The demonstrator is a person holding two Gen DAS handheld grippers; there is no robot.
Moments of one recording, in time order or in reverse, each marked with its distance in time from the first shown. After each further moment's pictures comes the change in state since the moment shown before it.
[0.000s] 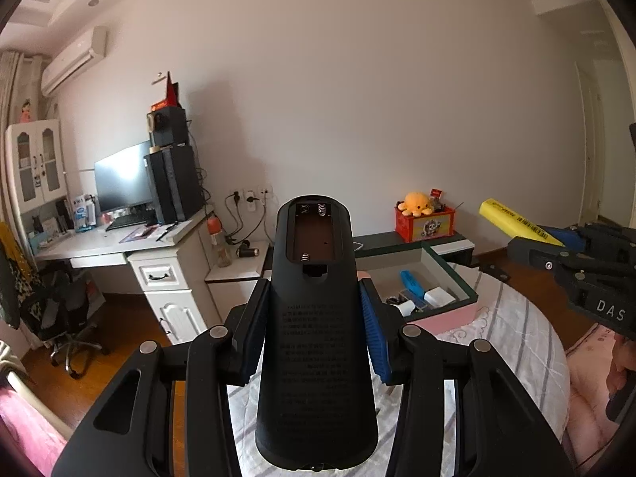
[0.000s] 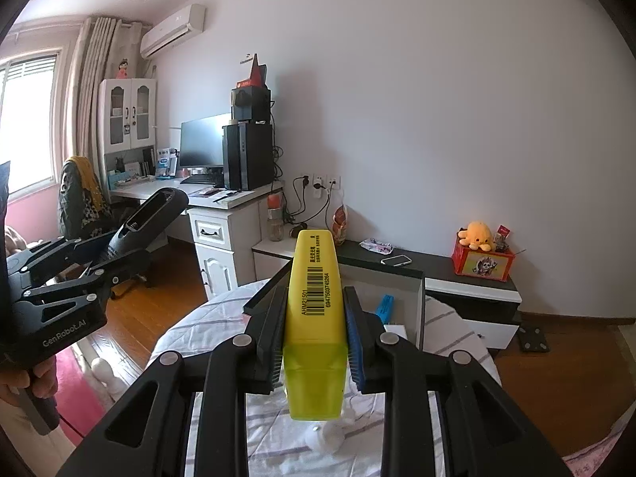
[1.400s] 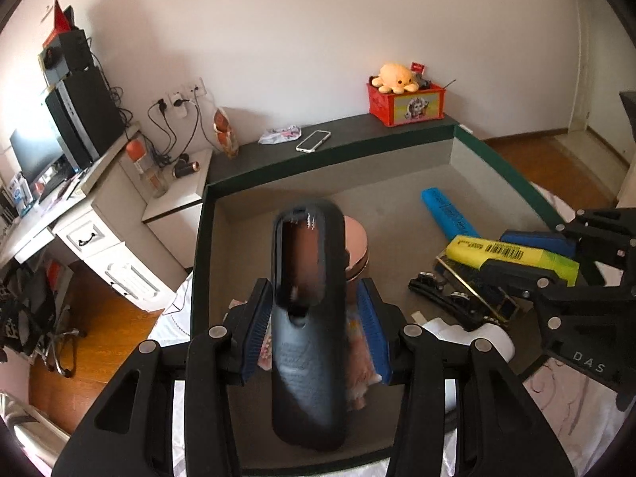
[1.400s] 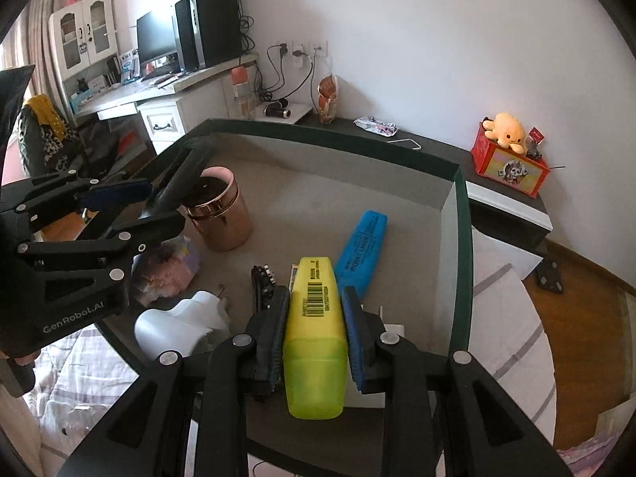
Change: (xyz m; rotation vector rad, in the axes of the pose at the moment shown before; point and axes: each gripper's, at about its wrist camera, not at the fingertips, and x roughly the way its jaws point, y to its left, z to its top) left arm 0.294 -0.066 -0.019 0.129 0.439 -0.117; right arm 0.239 -0.099 -0.050 0.041 0.453 0.034
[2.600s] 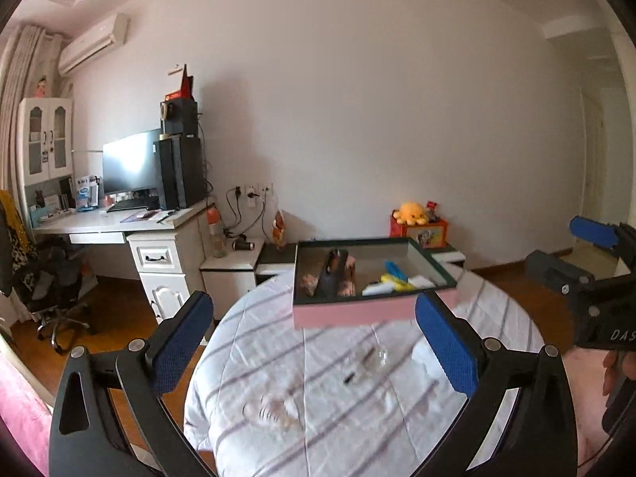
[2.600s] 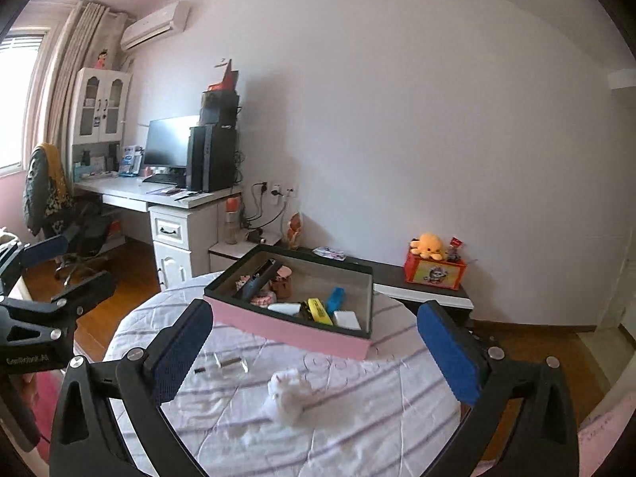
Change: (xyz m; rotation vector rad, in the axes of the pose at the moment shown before) left arm -0.298 0.004 -0.184 -0.199 -0.480 0.106; right arm -0.261 0.116 -0.125 -0.012 -0.511 -0.236
